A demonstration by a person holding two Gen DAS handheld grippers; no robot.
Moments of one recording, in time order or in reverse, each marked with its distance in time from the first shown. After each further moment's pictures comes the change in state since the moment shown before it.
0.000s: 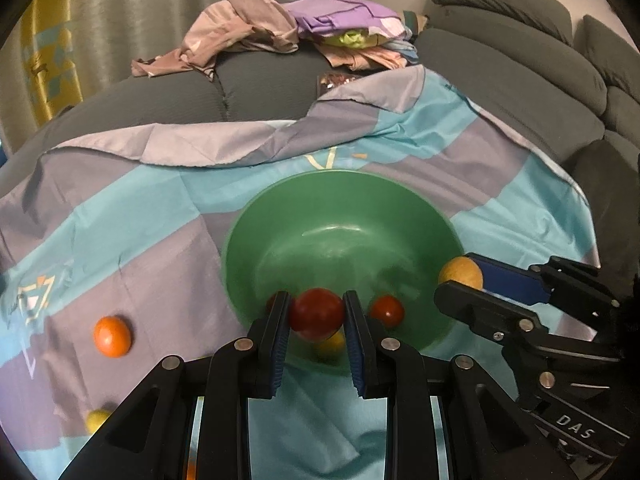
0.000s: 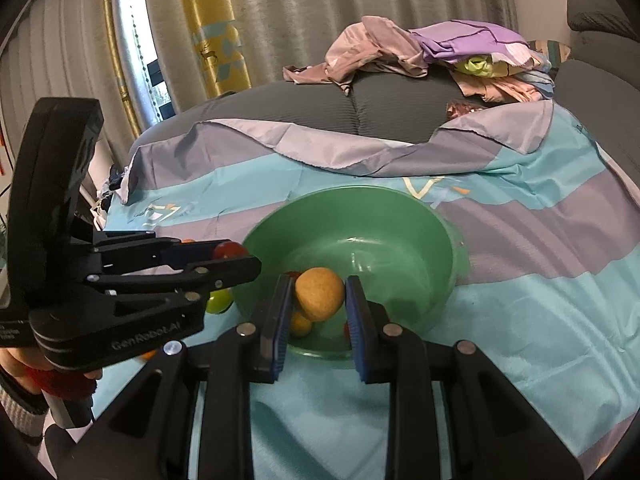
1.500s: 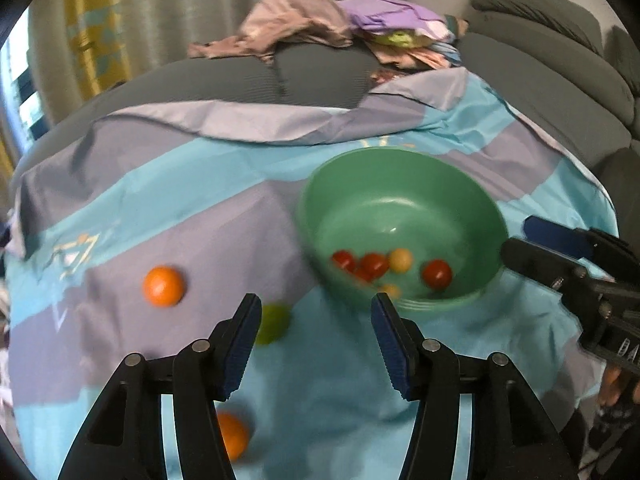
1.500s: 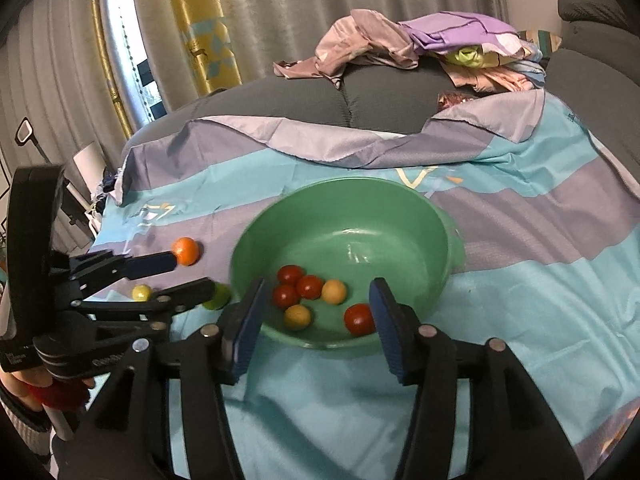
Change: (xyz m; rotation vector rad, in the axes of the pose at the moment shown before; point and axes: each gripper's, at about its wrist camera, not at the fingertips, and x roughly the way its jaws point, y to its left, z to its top) left arm -0.035 0.036 -0.043 -0.093 -0.002 0.129; right arm -0.014 0.010 -0.006 0.021 0.019 -0.015
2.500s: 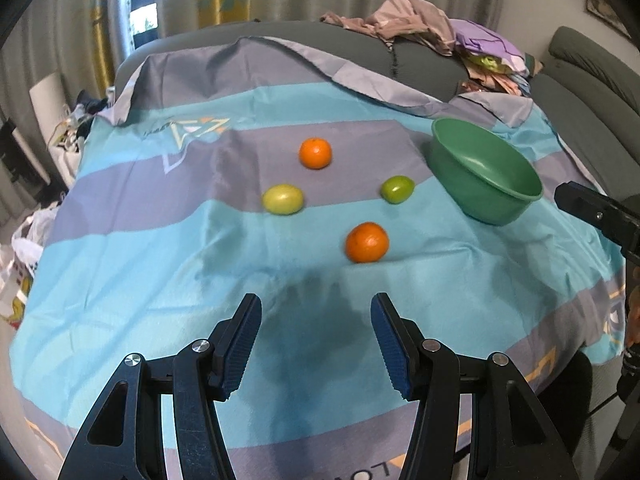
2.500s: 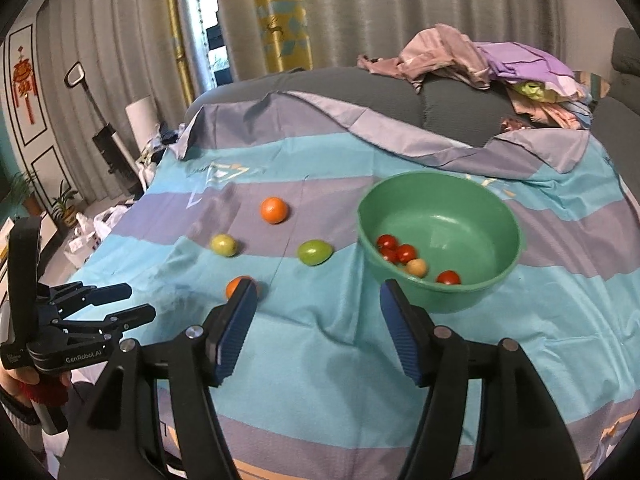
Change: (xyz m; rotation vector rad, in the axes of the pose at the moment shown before) left arm -0.089 0.087 -0.135 -0.272 0.029 0.105; right arm -0.037 0.095 -0.034 -0.178 0.054 0.094
